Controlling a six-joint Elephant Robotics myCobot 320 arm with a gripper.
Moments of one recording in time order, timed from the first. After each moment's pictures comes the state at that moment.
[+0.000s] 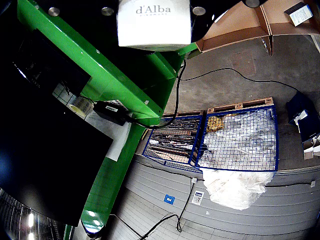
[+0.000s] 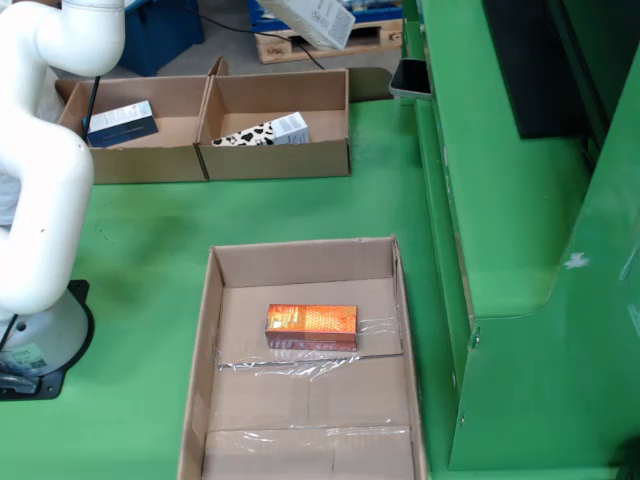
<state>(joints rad) 1.07 -0.80 -0.03 0.40 1.26 -0.22</state>
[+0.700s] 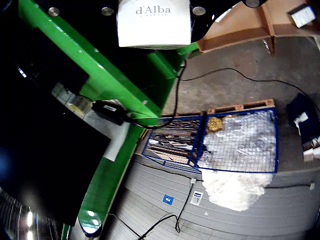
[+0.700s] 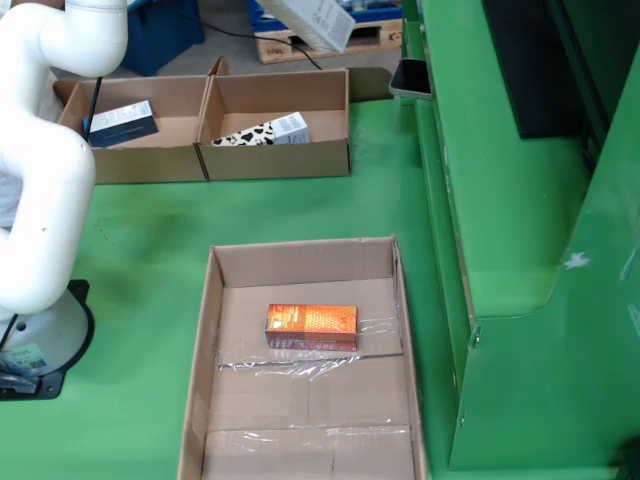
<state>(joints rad) 1.07 -0.83 -0.03 0.42 1.24 -0.23</state>
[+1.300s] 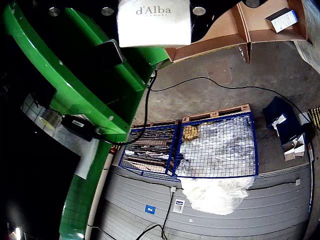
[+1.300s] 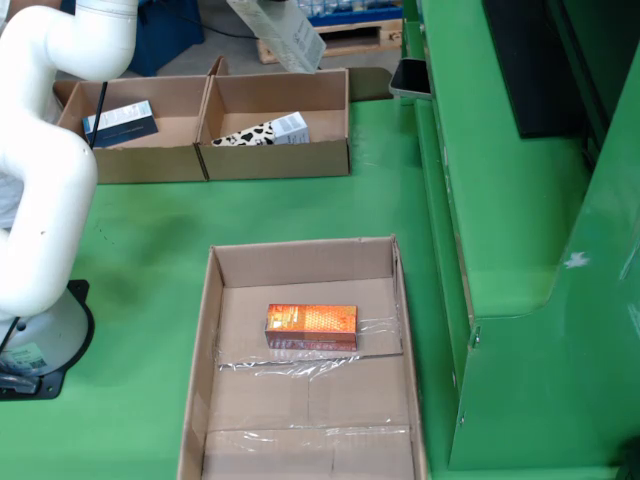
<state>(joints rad) 1.02 -0.84 -0.03 0.33 1.46 -0.19</state>
